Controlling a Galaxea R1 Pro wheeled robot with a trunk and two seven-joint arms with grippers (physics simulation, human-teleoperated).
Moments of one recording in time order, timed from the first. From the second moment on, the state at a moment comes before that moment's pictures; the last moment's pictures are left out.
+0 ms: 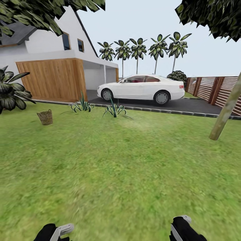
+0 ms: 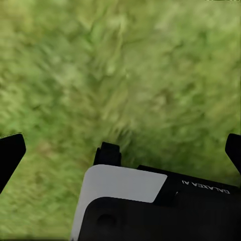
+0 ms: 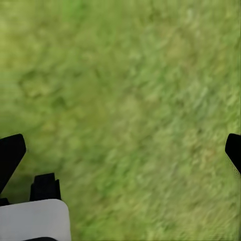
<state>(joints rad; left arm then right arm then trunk) -0.29 0.07 0.12 -0.71 0.19 0.85 0.12 -0.40 -0.07 0.14 -0.56 -0.09 0.73 -0.31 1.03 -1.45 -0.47</state>
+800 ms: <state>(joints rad) -0.29 0.07 0.13 -0.71 0.20 0.85 0.00 -0.40 -0.07 0.14 -0.56 -0.09 0.73 -0.31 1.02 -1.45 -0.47</state>
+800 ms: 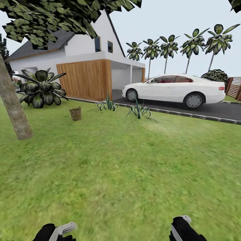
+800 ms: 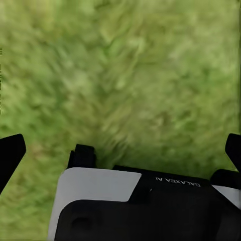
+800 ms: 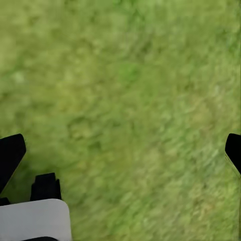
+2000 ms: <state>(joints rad) -0.29 0.07 0.12 -0.71 0.20 0.85 -0.01 -0.40 -0.07 0.13 -0.56 -0.09 0.74 -0.30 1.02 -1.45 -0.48</state>
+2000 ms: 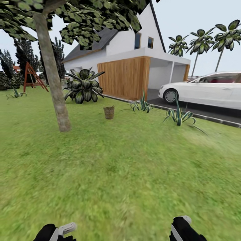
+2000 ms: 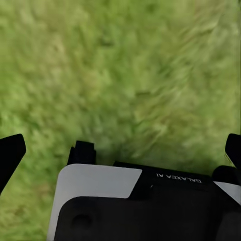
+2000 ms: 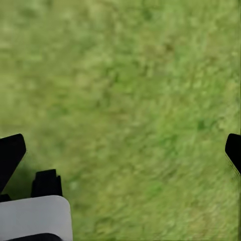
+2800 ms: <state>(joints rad) -0.29 0.07 0.12 -0.71 0.20 0.85 -0.01 -0.40 -0.06 0.14 -0.56 -0.10 0.73 -0.30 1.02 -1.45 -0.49</state>
